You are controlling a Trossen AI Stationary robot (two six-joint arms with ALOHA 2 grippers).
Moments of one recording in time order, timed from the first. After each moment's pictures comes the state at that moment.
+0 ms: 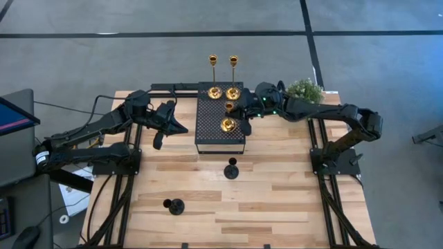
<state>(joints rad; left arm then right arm) 0.49 0.66 0.68 -0.14 0.70 0.07 -0.36 1.49 1.07 0.05 -0.31 -0.08</state>
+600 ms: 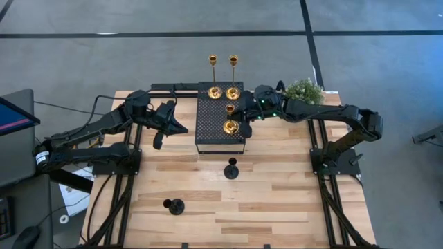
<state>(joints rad) 0.49 0.66 0.68 -0.14 0.70 0.07 -0.34 1.49 1.07 -0.06 -0.24 -0.08</state>
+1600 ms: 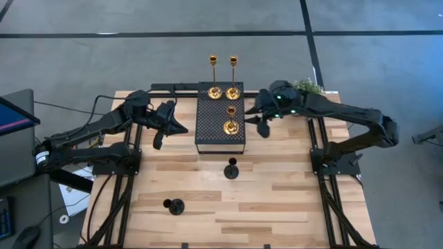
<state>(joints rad) 0.49 0.66 0.68 -0.14 0.70 0.06 -0.35 1.28 1.14 -0.47 -0.23 -0.09</state>
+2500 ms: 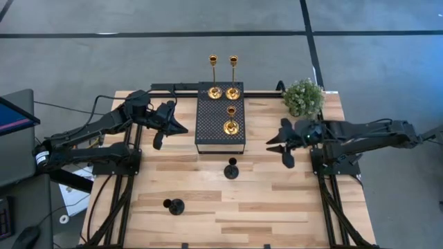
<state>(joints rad) 0.49 0.66 0.68 -0.14 0.70 0.06 0.02 0.82 0.67 -0.43 0.03 0.13</state>
